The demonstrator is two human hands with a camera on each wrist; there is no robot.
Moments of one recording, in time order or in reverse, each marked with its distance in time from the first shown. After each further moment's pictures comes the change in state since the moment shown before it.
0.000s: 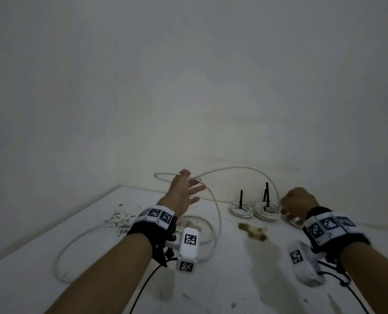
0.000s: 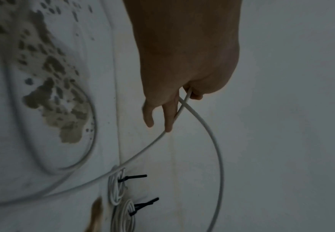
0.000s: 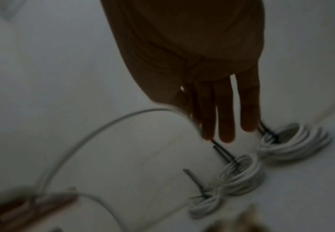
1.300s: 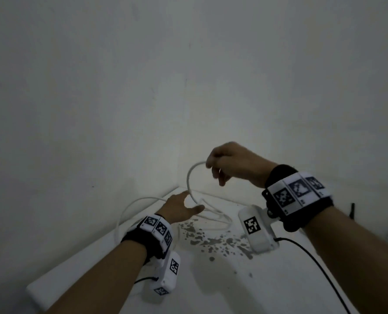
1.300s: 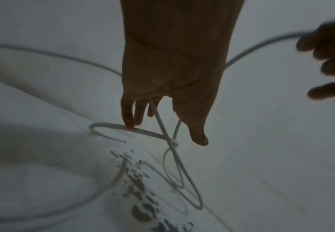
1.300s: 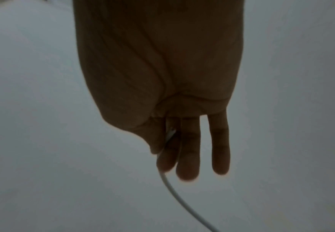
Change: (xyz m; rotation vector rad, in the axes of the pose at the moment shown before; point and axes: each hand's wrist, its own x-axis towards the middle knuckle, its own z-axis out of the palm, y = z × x) left_hand -0.004 0.036 -0.219 1.220 0.122 0.062; right_hand -0.134 -0.267 0.120 0.081 -0.516 -0.937
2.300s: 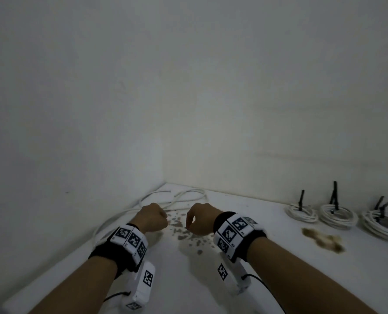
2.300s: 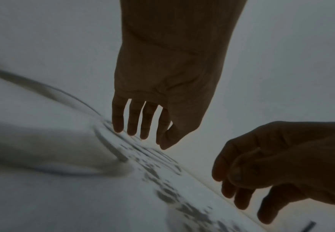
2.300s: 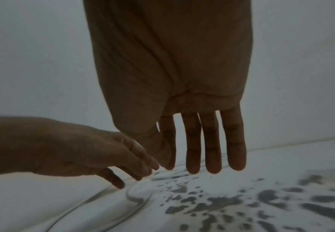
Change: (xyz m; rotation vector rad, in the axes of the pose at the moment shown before) left_hand -0.002 -0.021 0.011 0.240 -0.061 -0.203; right_hand 0.012 0.117 0.109 -0.314 -0.287 0.294
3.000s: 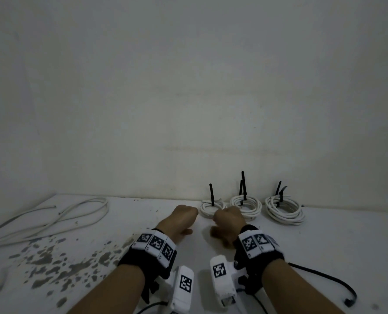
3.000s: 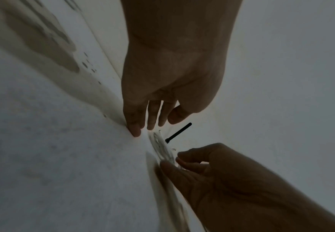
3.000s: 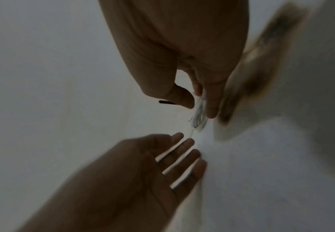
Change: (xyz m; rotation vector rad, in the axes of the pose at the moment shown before) left_hand 0.047 0.293 0.191 -0.692 -0.331 0.141; right_hand -0.052 0.291 -0.037 1.083 0.646 0.636
